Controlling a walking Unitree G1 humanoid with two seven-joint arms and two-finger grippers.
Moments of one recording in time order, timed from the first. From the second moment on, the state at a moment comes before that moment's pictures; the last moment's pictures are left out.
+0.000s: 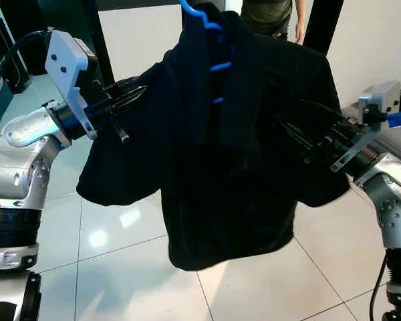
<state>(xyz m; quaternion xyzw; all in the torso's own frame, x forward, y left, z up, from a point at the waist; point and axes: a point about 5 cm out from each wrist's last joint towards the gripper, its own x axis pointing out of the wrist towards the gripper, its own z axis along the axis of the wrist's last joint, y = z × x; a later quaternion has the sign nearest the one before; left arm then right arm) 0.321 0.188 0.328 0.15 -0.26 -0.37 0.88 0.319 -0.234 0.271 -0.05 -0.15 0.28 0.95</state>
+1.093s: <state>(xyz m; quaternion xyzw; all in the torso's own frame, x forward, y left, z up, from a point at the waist) 0.326 0.218 0.320 0.24 -0.20 -0.30 0.90 0.304 -0.256 0.305 0.03 -0.23 0.31 0.92</state>
